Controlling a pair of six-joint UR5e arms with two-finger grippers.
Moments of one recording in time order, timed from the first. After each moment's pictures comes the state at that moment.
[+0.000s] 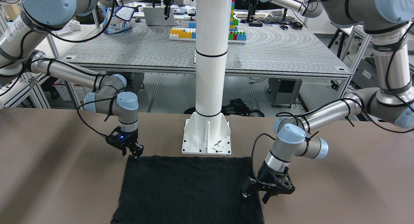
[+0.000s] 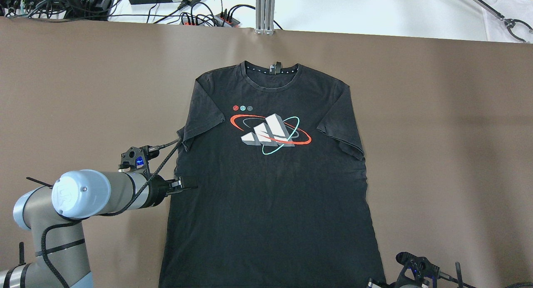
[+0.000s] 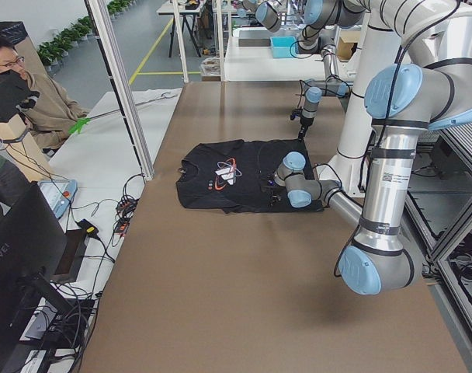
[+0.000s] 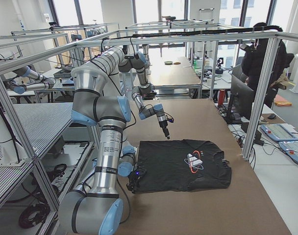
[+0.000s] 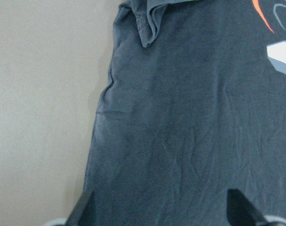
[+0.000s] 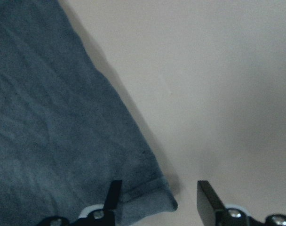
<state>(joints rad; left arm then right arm) -0.46 -1.83 -1.86 -2.16 -1.66 -1.58 0.07 -1.70 2.18 -1.38 1.50 1.97</state>
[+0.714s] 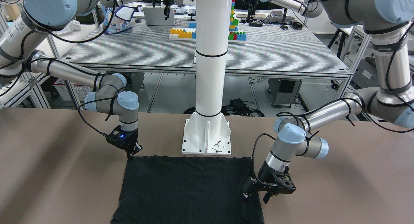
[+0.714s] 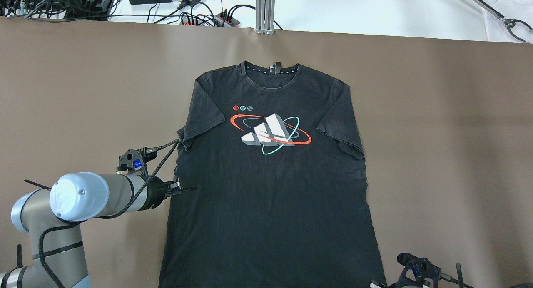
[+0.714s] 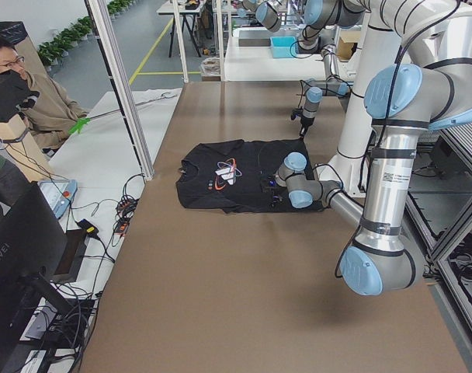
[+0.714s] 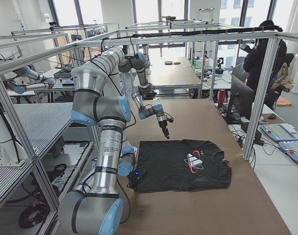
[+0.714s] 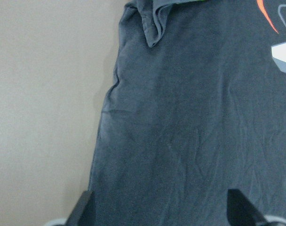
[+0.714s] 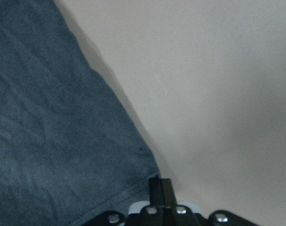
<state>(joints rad) -0.46 -1.81 -1.87 -2.16 -1.66 -1.62 0.07 -1.70 2.19 -1.39 1.49 1.98</state>
